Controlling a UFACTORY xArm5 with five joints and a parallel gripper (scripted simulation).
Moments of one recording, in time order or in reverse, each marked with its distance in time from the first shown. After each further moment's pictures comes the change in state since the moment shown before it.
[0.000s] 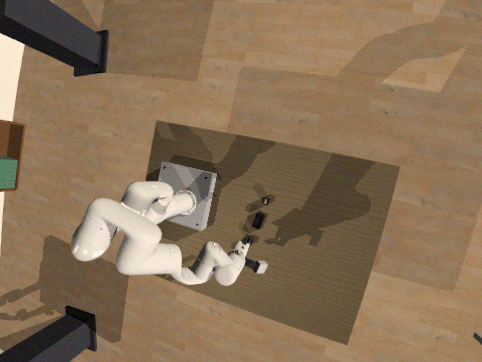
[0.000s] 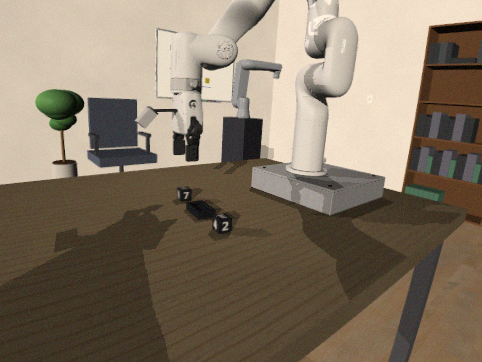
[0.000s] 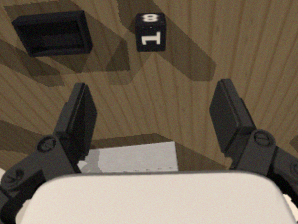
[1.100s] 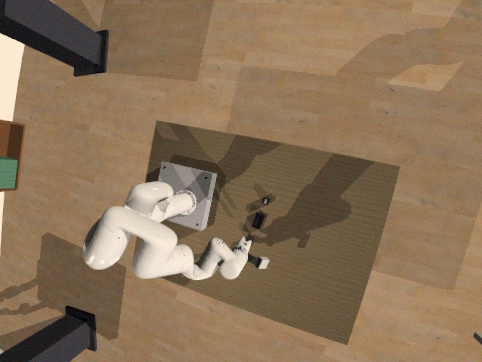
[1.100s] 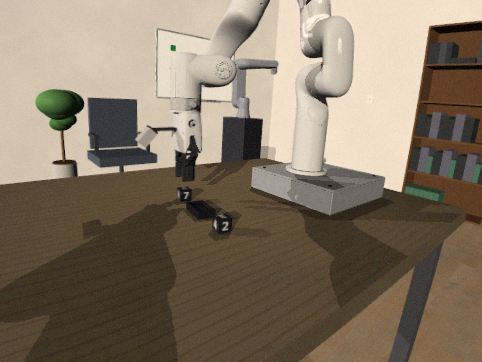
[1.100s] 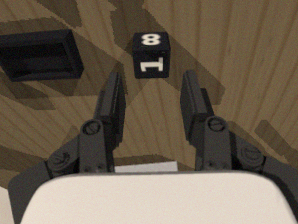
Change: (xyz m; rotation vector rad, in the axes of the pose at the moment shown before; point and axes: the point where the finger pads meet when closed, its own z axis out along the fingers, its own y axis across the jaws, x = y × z) arm 0.001 0.000 0.045 0.000 0.001 0.000
